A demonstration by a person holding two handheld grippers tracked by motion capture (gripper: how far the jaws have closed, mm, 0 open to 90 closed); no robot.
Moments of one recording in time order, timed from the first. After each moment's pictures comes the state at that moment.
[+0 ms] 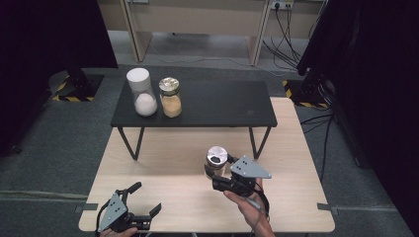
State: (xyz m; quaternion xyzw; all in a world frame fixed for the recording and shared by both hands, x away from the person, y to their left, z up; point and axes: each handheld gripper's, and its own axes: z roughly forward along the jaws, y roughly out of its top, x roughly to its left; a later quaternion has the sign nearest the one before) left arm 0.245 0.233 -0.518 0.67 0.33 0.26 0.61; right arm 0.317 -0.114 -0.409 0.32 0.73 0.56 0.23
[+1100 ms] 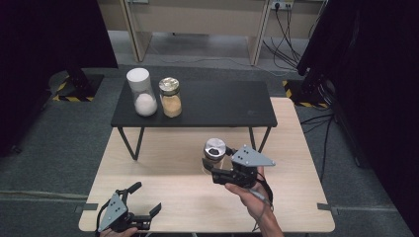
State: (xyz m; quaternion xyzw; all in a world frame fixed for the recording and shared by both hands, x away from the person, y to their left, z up) left arm 0.245 0.233 -0.518 0.67 0.33 0.26 0.61; right arm 0.326 -0.112 -0.373 0.29 0.74 0.57 0.20
